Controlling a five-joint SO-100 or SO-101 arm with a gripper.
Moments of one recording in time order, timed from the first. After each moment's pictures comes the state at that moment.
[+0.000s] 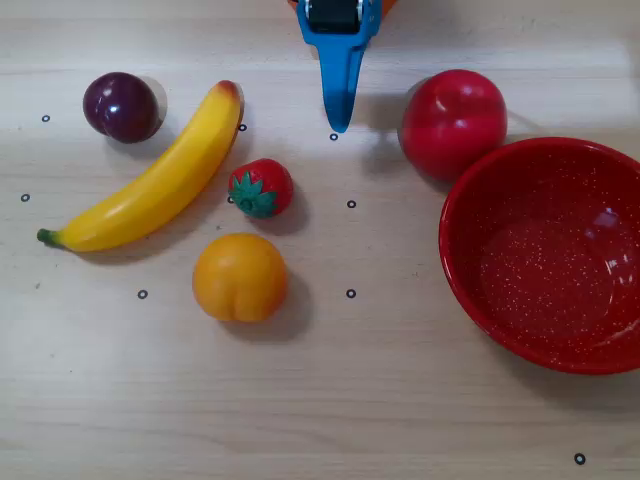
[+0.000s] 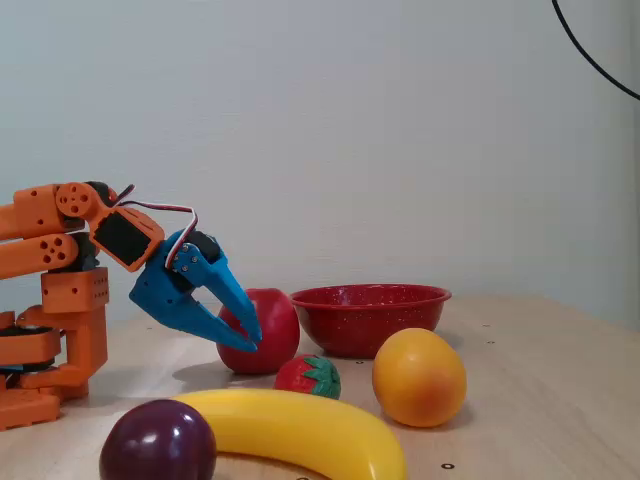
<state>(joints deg) -1.1 184.3 178.2 50.5 -5.2</state>
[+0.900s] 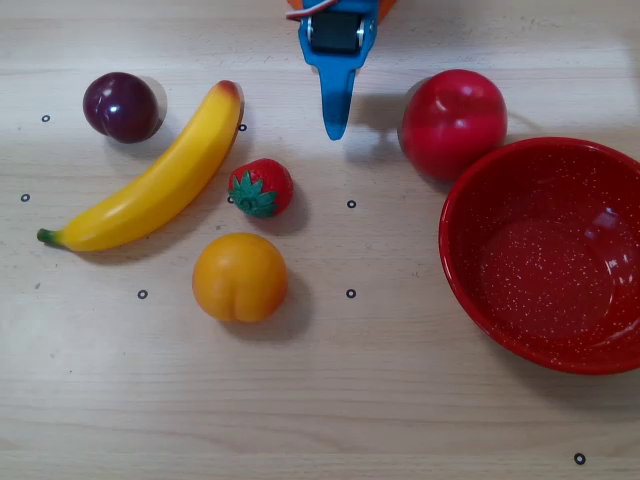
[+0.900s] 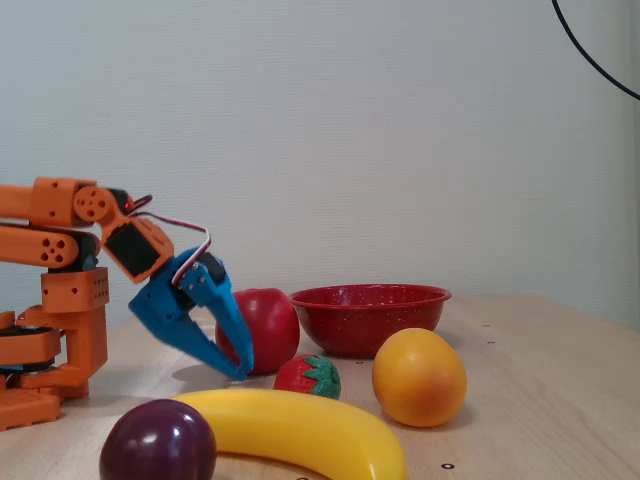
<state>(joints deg) -1.1 160.7 167.6 42.4 -1.6</state>
